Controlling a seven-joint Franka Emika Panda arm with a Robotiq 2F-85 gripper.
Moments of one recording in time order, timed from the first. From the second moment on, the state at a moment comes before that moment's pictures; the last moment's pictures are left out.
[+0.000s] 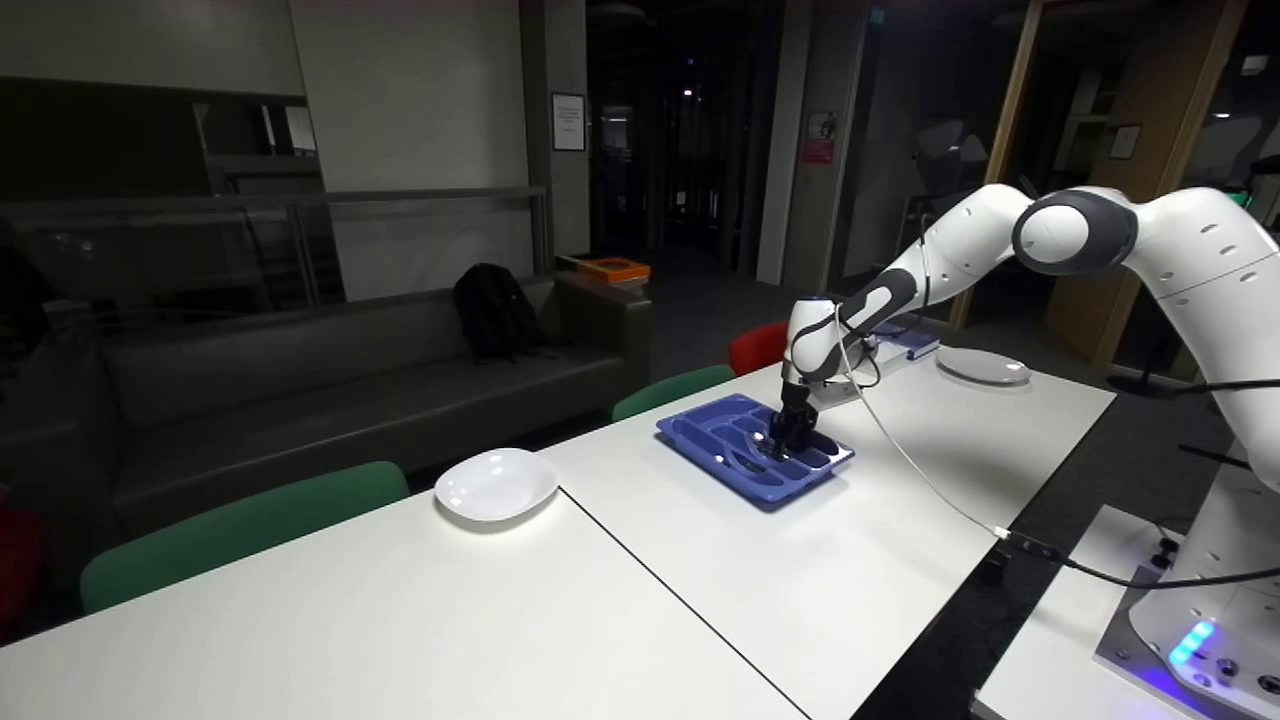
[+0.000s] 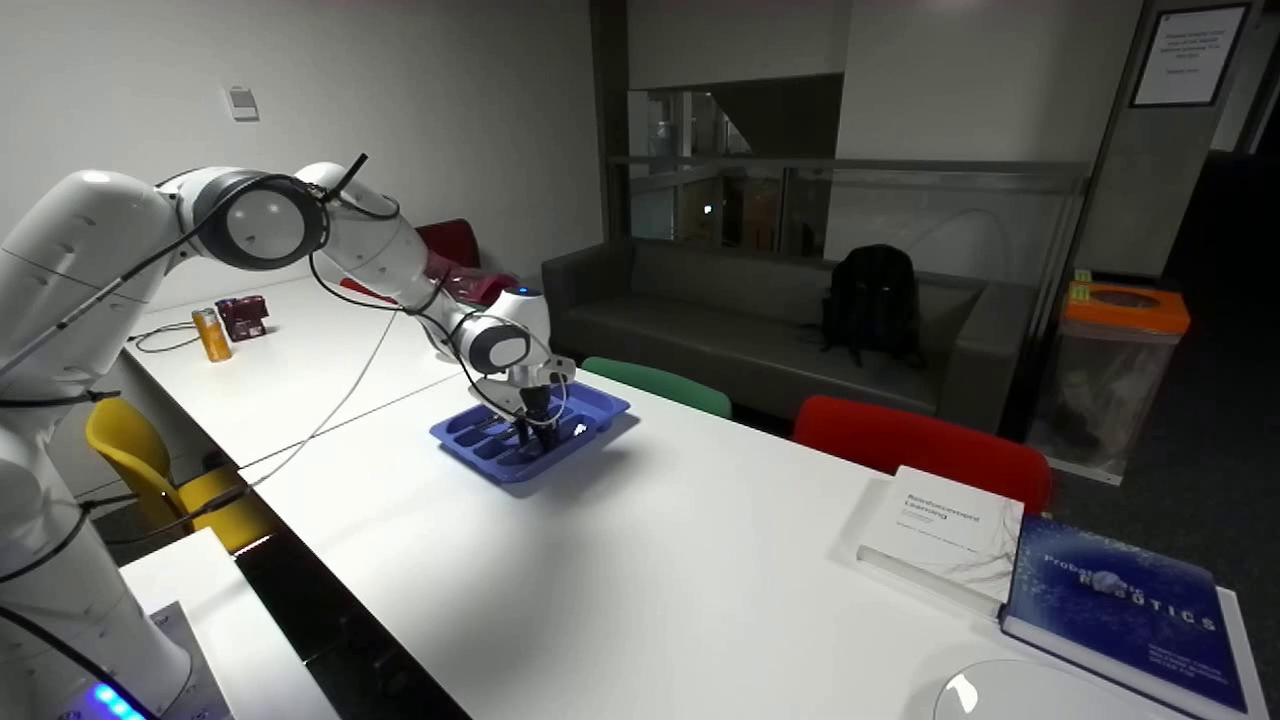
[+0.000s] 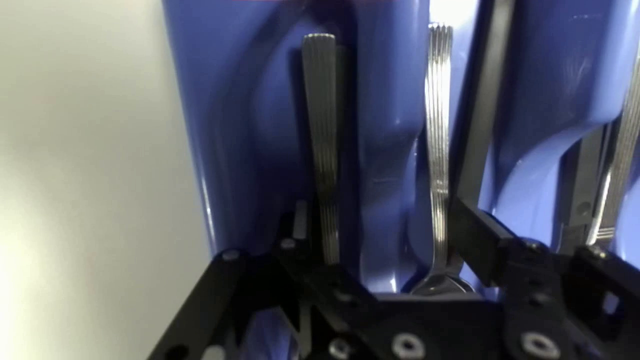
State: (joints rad) arm -0.01 0.73 0.02 -1.76 0.07 2.50 0.00
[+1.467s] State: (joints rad) arm 0.02 0.65 0.02 -1.71 0.02 2.44 -0.01
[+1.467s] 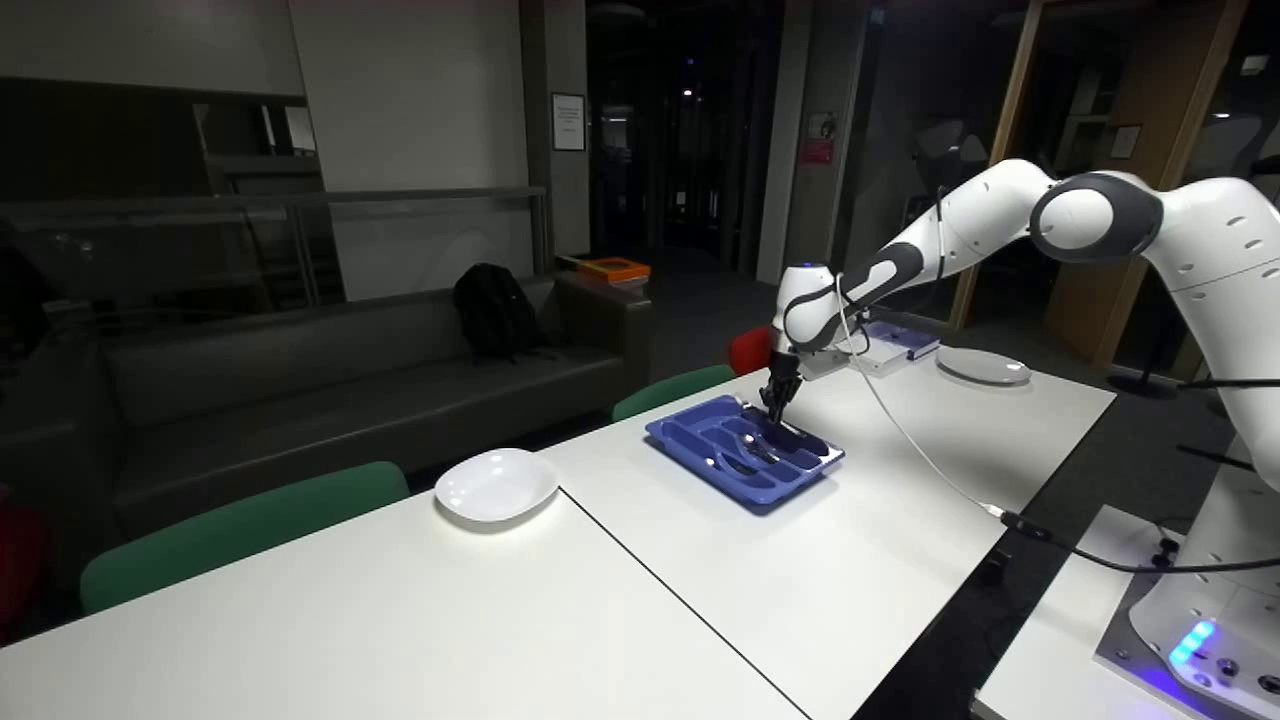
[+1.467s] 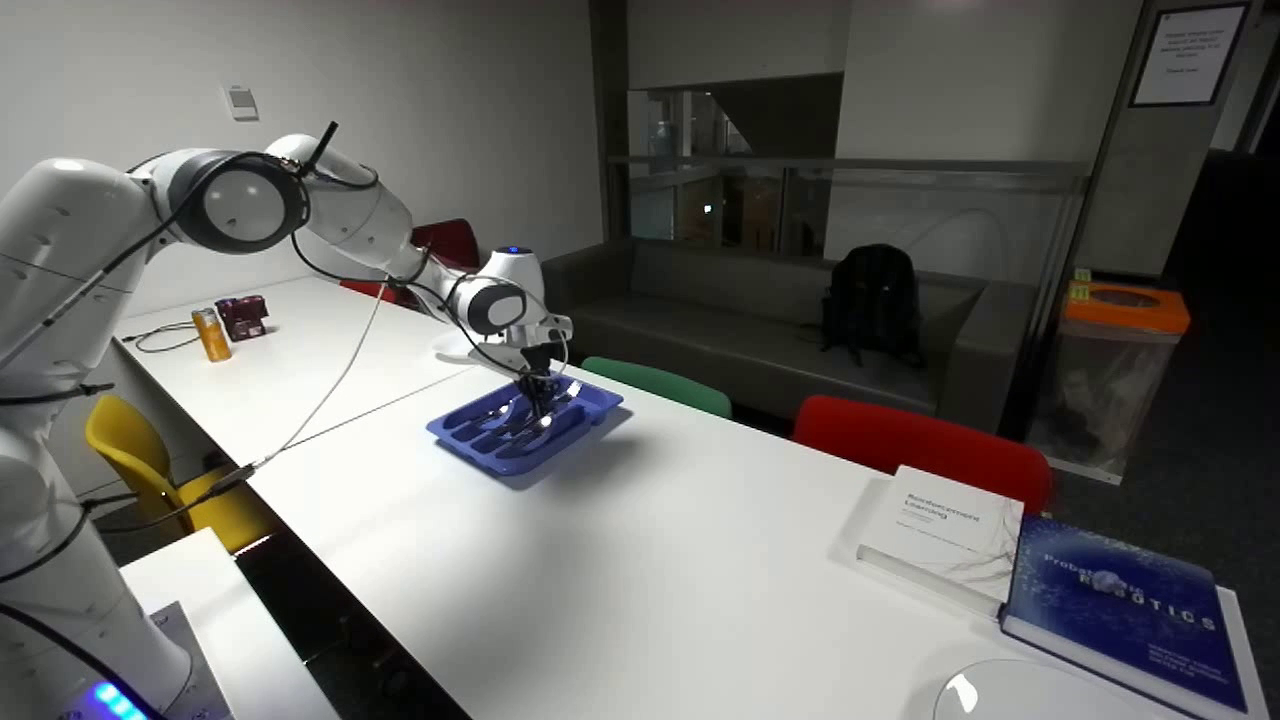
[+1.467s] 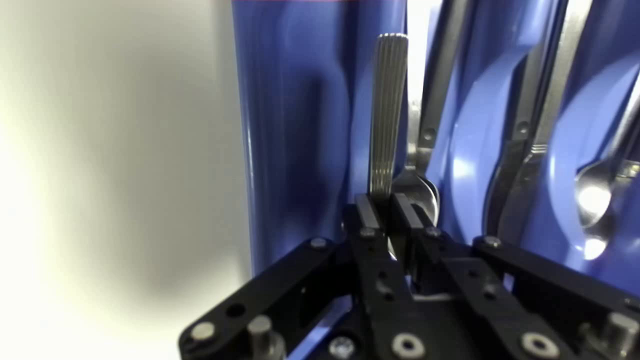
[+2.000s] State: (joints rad) arm 0.09 0.47 0.02 -1.70 -0.08 2.30 -0.01
